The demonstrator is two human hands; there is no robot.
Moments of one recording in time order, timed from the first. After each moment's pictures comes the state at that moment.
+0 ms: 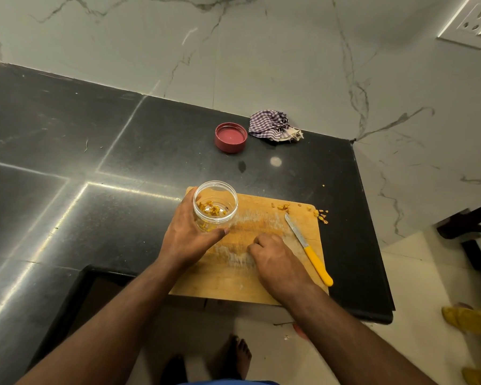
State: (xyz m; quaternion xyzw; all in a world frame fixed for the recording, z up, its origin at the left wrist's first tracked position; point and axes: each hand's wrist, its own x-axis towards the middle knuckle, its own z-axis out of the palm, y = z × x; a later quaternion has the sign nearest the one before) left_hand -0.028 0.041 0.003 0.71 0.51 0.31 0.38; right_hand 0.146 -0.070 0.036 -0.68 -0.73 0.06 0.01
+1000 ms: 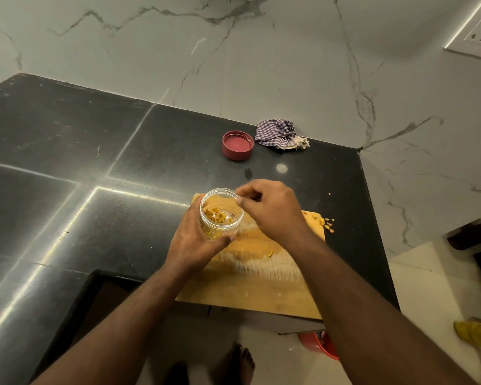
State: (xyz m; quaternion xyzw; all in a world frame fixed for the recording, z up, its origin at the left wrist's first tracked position) left_hand -0.028 0.038 0.009 0.71 0.51 0.31 0.38; right_hand 0.138 0.008 0.118 -0.71 -0.59 0.22 0.32
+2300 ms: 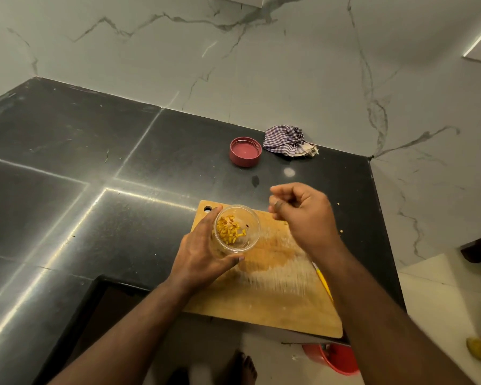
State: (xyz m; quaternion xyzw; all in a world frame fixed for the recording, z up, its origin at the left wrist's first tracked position) left_hand -0.033 0.033 0.004 0.75 0.48 0.27 0.36; right_hand 0.172 0.001 0.116 -0.67 -0.47 0.30 0.49
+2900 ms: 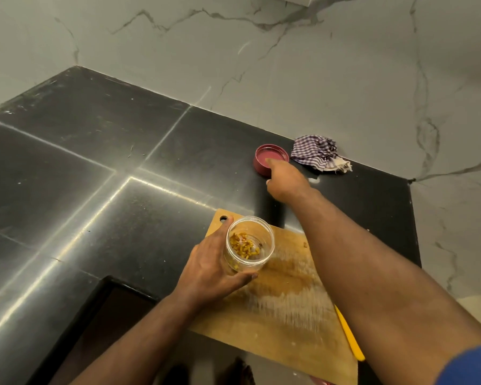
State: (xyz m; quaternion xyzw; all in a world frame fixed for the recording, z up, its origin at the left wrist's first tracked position) left_hand -0.029 0.039 0.002 0.75 0.52 0.24 0.34; right_hand 0.192 0.199 0.052 -0.74 -0.66 0.14 0.04
